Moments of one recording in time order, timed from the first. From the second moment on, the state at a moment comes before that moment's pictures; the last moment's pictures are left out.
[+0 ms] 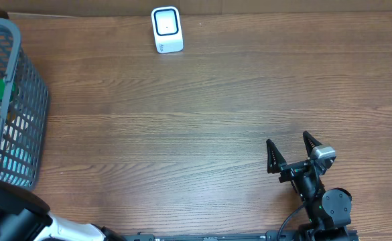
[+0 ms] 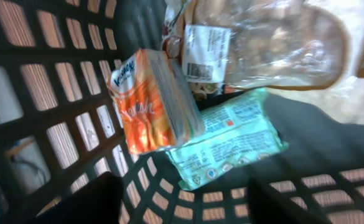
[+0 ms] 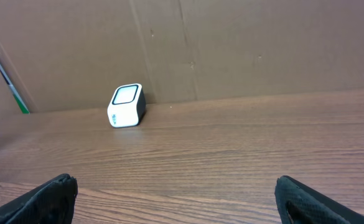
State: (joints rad) left arm 0.92 1.84 1.72 -1.29 -0.18 -0.39; right arm 0.17 0.01 0.02 -0.03 -0.09 0.19
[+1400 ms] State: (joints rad) left arm 0.91 2.03 1.84 -1.33 -0.24 -0.42; right arm 0.17 0.01 0.02 -0.03 -0.09 0.19
